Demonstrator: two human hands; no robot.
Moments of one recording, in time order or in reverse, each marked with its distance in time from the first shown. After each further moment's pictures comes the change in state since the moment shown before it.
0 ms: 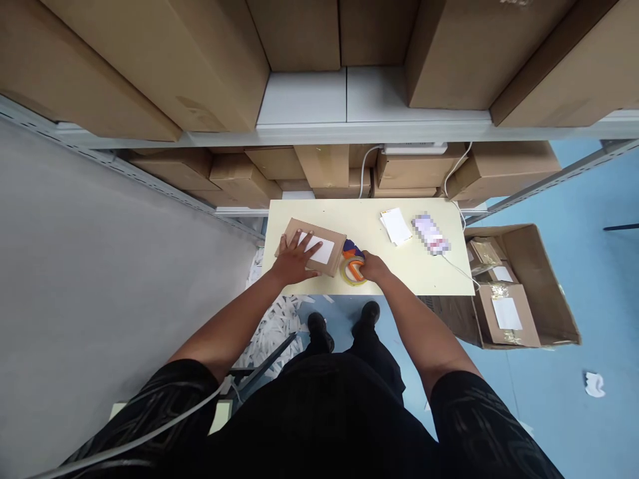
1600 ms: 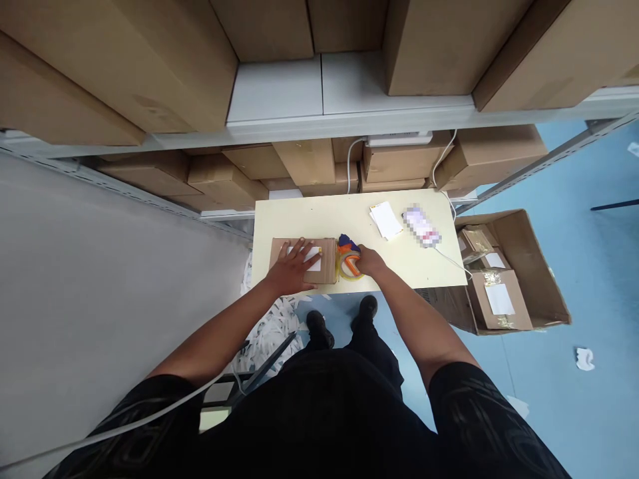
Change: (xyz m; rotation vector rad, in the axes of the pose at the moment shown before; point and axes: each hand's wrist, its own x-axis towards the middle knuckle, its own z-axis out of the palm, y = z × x) left_hand -0.007 0.024 0.004 0.026 -0.091 0.148; right_hand 0.011 0.012 -0.011 -0.097 0.039 0.023
